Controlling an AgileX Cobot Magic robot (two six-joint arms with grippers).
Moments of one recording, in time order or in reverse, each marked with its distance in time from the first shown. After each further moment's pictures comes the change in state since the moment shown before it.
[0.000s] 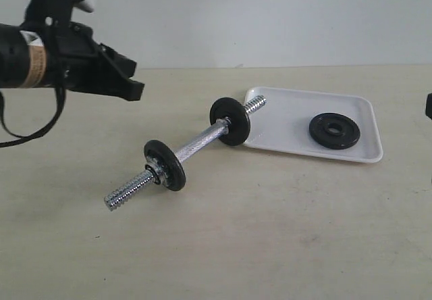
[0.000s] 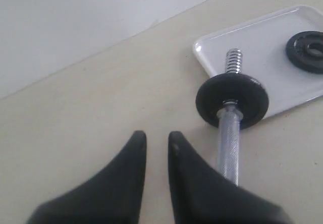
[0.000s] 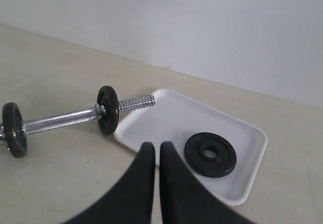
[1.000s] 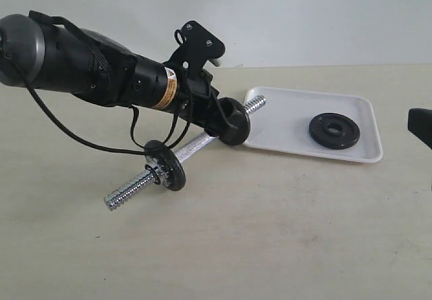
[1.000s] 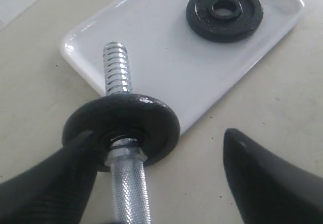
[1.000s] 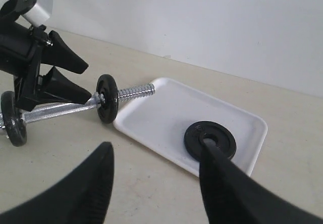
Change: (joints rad) left arm -0.144 0.479 -0.351 0.000 -0.170 0.114; right arm 0.000 0.000 -0.001 0.009 0.040 -0.012
